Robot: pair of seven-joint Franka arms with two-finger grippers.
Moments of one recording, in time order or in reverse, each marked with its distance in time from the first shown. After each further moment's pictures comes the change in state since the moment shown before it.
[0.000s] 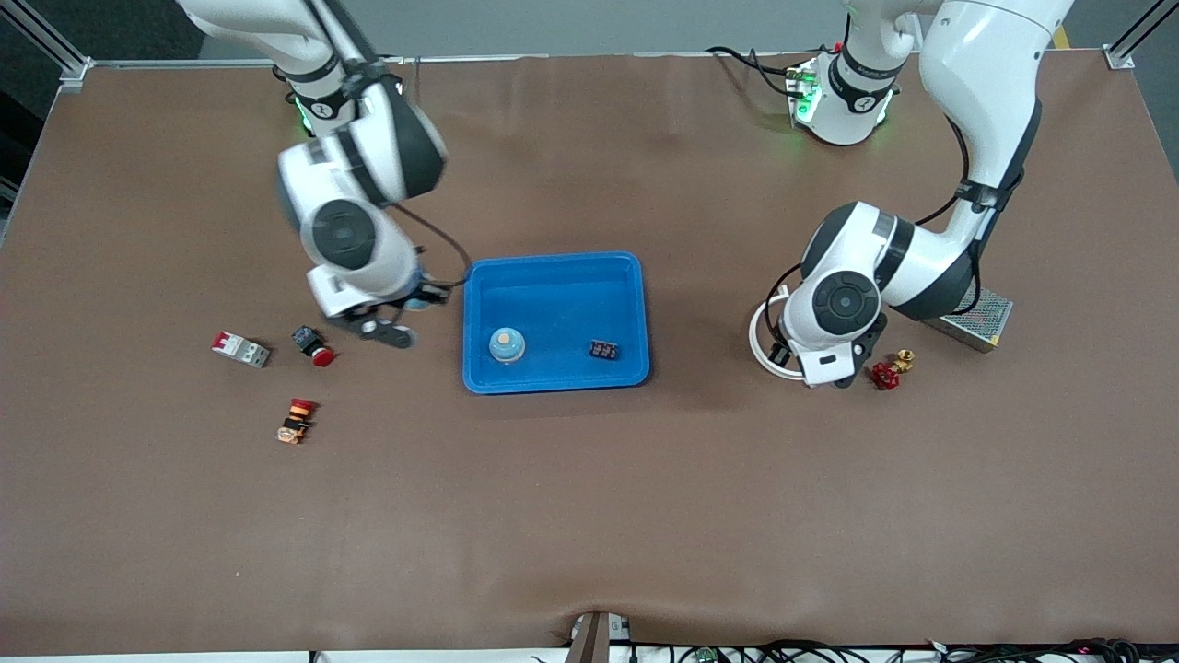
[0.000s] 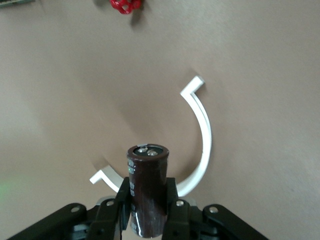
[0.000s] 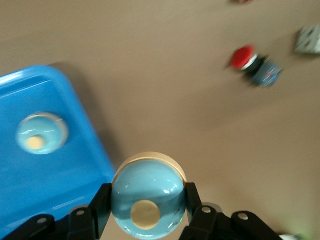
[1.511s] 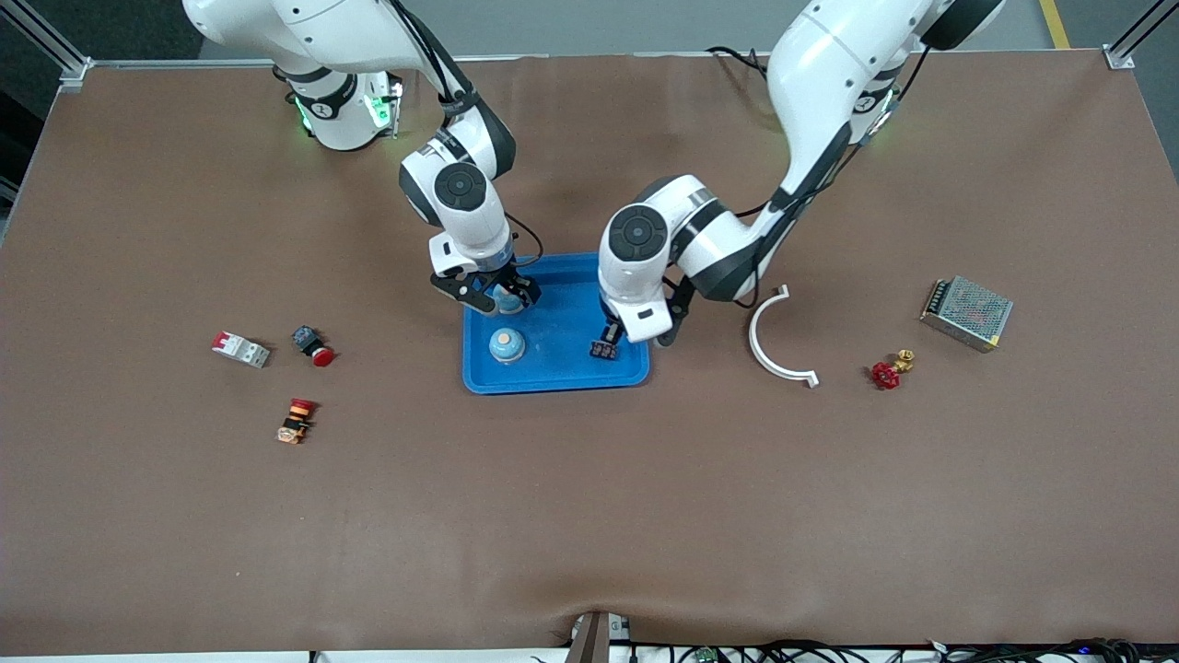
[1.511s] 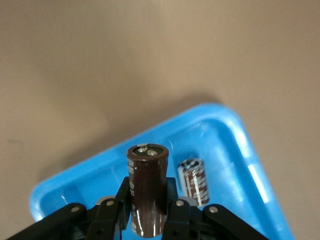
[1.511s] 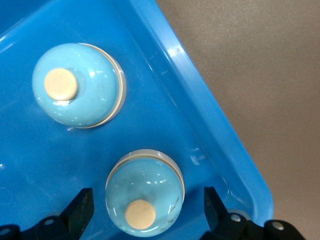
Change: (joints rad) left arm -0.393 0.176 0.000 0.242 0.000 0.180 -0.497; right arm 0.317 0.163 0.030 -0.360 -0.010 0.842 0.613
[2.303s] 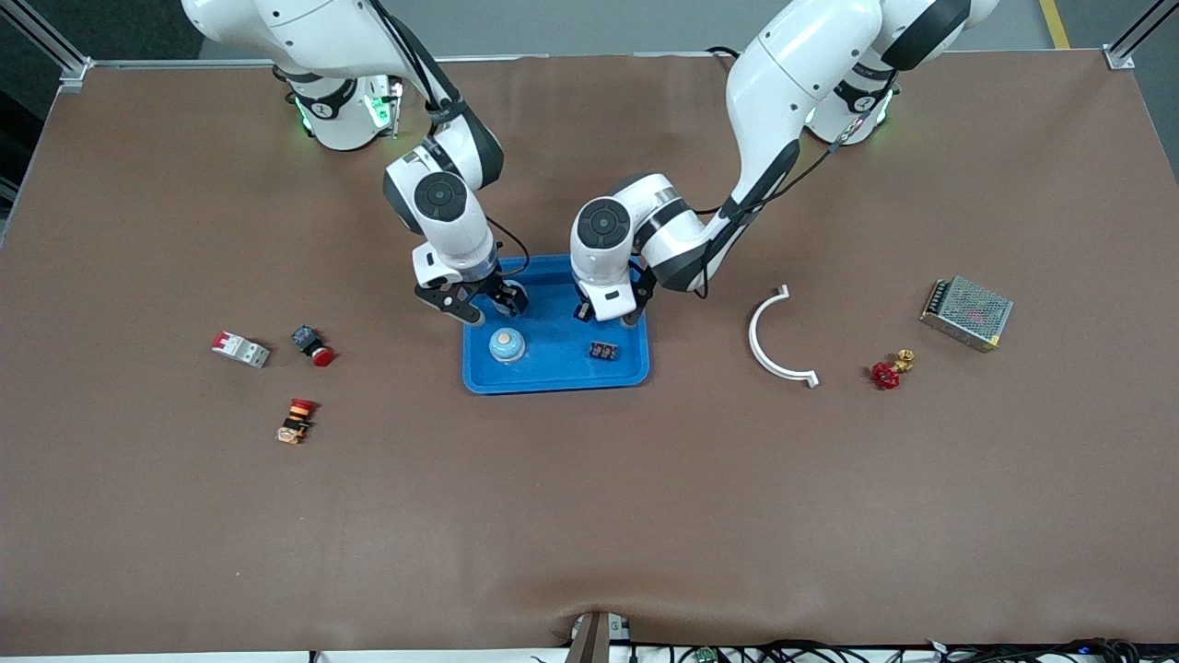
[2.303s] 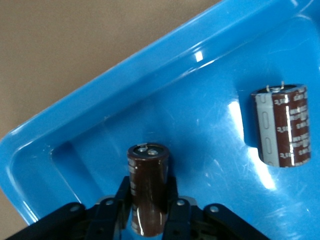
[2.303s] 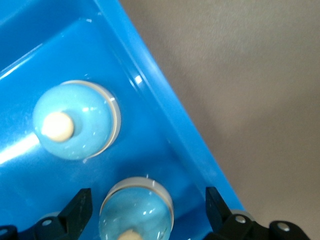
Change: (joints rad) left arm -0.116 0.139 -0.006 -0.035 -0.007 0.170 -0.085; right arm -0.047 -0.012 0.003 -0.003 0.000 -0.003 -0.057
